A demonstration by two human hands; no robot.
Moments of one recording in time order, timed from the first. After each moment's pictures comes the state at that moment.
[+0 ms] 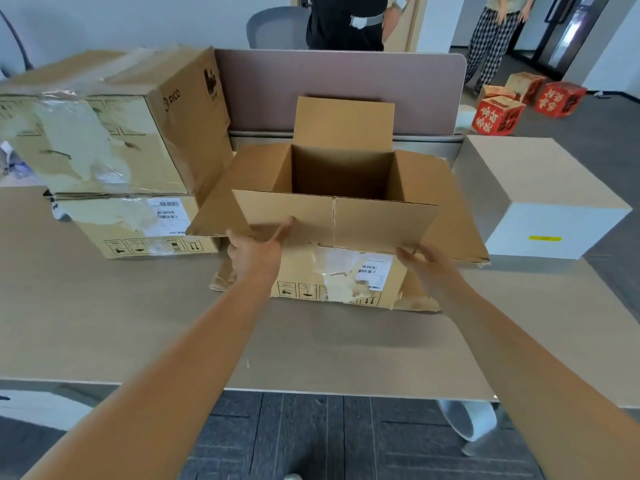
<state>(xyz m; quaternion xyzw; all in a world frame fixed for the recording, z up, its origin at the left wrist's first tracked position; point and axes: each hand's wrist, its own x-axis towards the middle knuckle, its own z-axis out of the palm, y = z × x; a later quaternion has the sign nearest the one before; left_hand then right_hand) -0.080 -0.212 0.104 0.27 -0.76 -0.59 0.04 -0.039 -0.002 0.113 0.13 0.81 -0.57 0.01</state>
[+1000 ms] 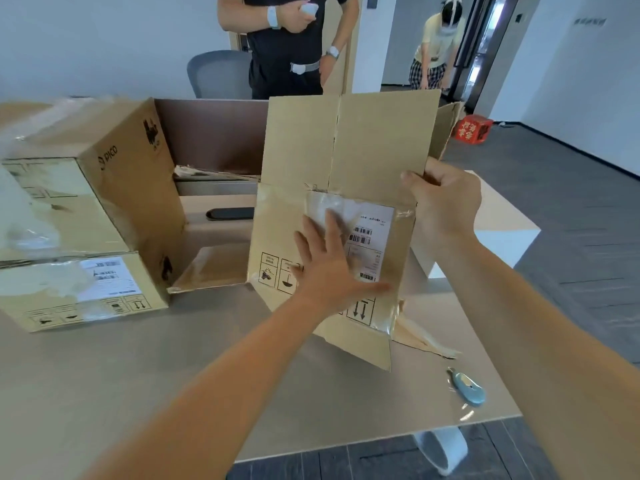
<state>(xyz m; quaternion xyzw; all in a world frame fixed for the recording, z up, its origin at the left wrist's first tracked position) -0.080 -0.108 0.153 -0.16 -0.90 -0.40 -0.09 -0.071 0.018 0.227 0.17 0.79 -0.51 -0.30</state>
